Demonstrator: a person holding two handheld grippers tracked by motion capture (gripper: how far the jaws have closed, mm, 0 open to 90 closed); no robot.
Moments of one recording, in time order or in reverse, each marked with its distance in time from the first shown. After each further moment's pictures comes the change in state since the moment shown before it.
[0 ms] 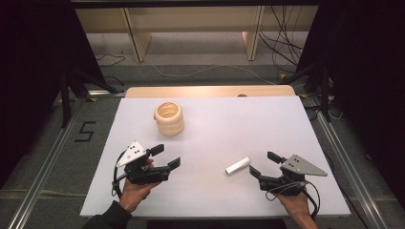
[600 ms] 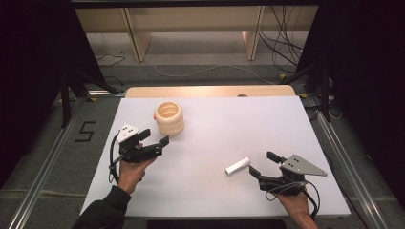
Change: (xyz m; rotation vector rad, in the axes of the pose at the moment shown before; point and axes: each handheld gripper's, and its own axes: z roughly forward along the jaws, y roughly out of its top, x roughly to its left) left arm 0.048 0.021 0.017 0.022 0.263 -0.094; right arm 0.001 0.001 0.001 0.000 0.006 0.000
